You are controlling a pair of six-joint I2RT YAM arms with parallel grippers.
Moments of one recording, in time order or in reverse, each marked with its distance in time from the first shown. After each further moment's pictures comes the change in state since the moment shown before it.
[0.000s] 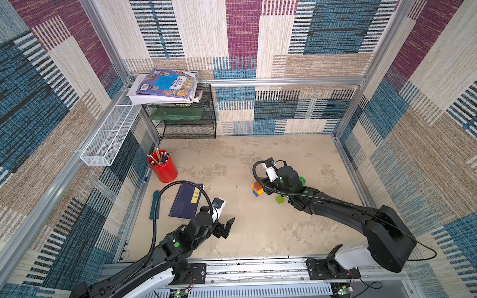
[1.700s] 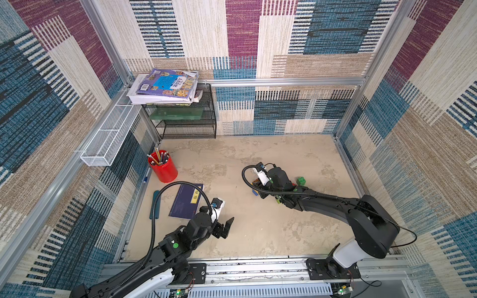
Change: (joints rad) left arm 0.000 -0.022 -0.006 -0.014 -0.014 0.000; right arm 0.063 0.155 0.028 0.017 -0.031 -0.037
